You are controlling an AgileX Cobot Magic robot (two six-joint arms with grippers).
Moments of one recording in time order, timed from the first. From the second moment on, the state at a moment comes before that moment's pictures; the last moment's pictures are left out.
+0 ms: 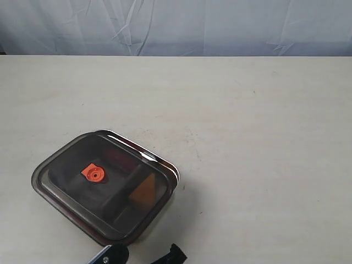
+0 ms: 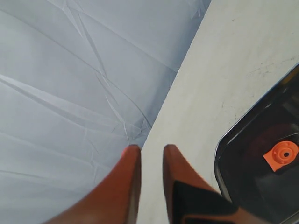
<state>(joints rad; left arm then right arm) -0.84 0.28 -0.29 0.78 0.41 0.11 1.79 1.95 -0.79 1.60 -0.62 -0.99</state>
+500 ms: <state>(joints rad) -0.84 0.28 -0.29 0.78 0.41 0.11 1.75 1.93 -0.80 1.58 -0.65 -1.03</state>
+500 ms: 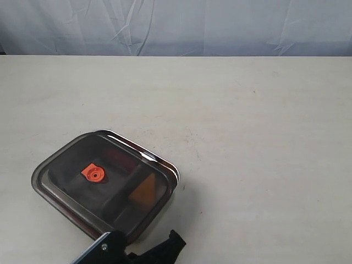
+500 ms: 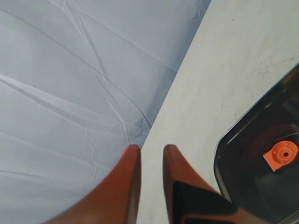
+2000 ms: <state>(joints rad) -0.84 0.29 -0.29 0.76 0.43 0.11 1.71 1.85 -0.76 1.74 -0.61 -1.30</state>
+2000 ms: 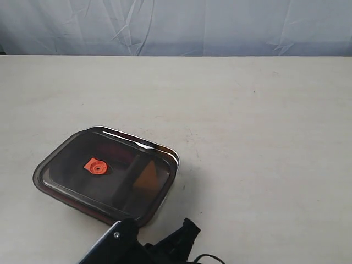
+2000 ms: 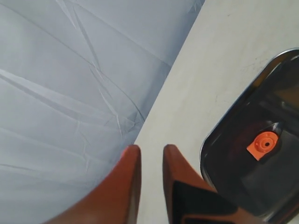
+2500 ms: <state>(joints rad) -0.84 0.48 -0.29 0.84 0.48 0.12 1.74 1.63 -0.71 1.74 -0.59 -1.27</state>
